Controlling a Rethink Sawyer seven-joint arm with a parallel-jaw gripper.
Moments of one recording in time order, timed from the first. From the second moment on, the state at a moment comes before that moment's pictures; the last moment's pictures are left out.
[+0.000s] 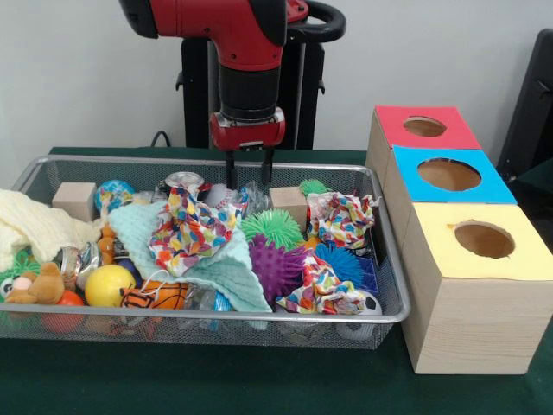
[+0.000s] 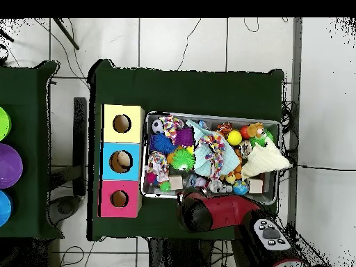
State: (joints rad) arm -0.48 -0.58 0.11 1.99 -0.57 0.14 1.58
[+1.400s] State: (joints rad) arm -0.43 -0.55 0.05 2.00 -0.50 0.02 1.58
